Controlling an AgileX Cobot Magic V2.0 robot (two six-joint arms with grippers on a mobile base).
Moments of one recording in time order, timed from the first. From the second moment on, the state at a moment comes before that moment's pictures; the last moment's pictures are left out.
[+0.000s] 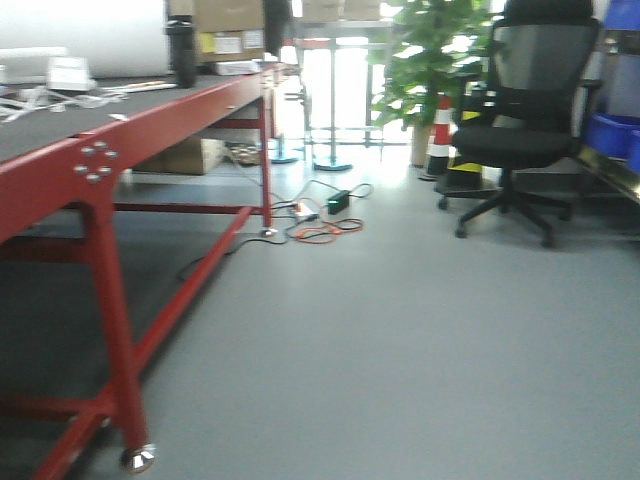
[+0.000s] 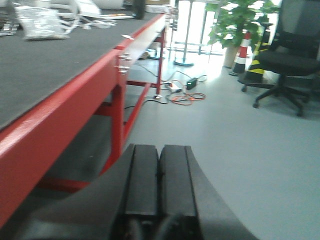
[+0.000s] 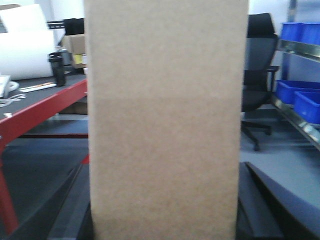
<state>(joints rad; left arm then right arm) -0.07 -0.02 0.03 -0.02 0.12 -0.02 0.00 0.09 -0.41 -0.01 0.33 0.14</state>
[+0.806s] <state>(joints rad) -0.07 -0.02 0.03 -0.02 0.12 -0.02 0.00 0.09 -0.40 -0.01 0.33 0.14</state>
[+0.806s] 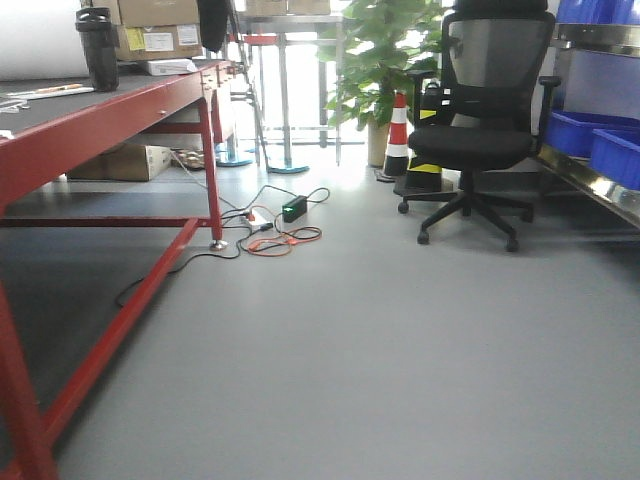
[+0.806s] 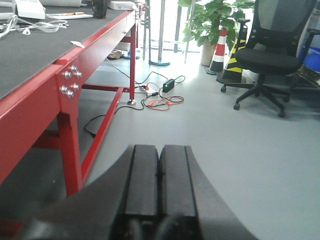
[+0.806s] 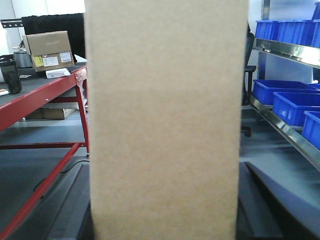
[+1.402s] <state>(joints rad) -0.07 -0.02 0.03 -0.02 0.12 -0.02 0.00 0.09 -0.40 -0.01 0.33 0.14</state>
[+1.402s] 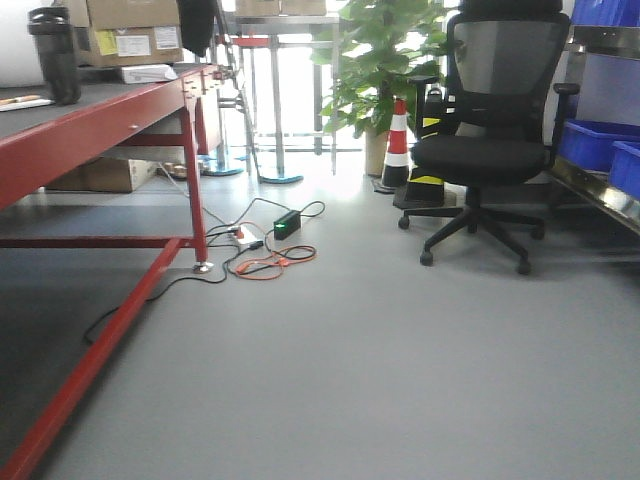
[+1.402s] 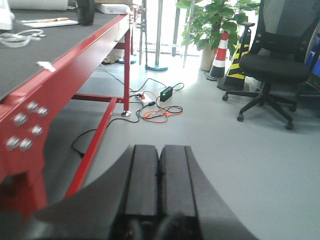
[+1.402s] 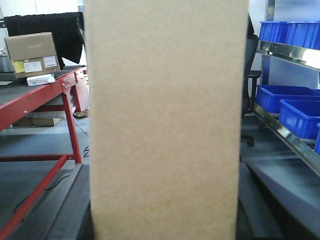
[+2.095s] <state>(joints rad) -0.07 -0.02 0.03 -0.02 0.12 -0.02 0.00 0.09 -0.40 -0.01 0.33 0.14</state>
